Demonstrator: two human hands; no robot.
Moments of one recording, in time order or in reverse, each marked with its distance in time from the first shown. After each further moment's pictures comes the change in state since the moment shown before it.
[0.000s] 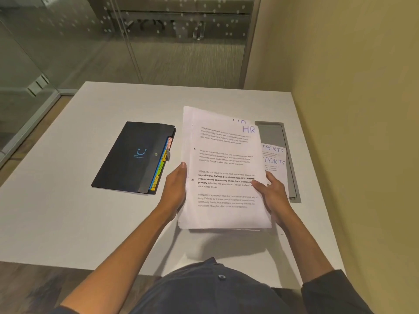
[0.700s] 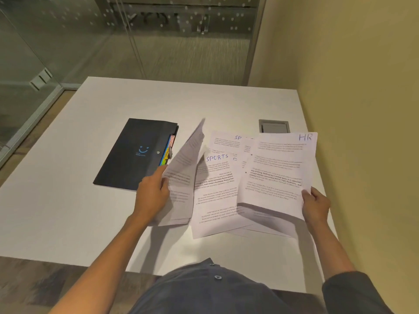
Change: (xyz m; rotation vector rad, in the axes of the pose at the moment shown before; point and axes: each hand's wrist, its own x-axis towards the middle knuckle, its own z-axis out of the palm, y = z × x) left_hand 0.009 -0.015 -0.062 0.837 0.170 0.305; right_hand 0.027 0.034 -0.092 -0.249 0.513 -0.055
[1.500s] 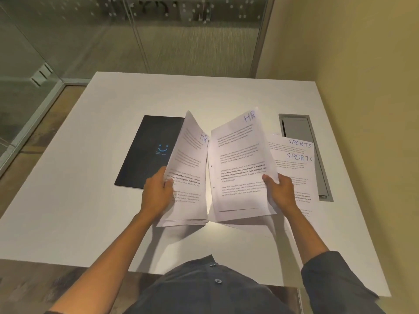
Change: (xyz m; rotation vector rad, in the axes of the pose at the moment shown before) left_hand 0.028 -0.080 -0.035 -0.150 -0.087 -0.144; right_hand -0.064 -0.032 0.147 -0.111 -0.294 -0.094
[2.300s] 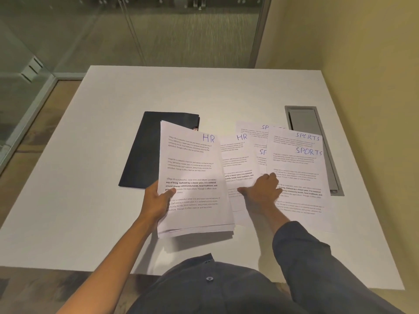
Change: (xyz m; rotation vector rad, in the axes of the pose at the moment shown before) left_hand 0.005 -0.029 -0.008 -0.532 -0.086 -0.348; right_hand 0.013 0.020 0.093 -0.988 0.017 0.197
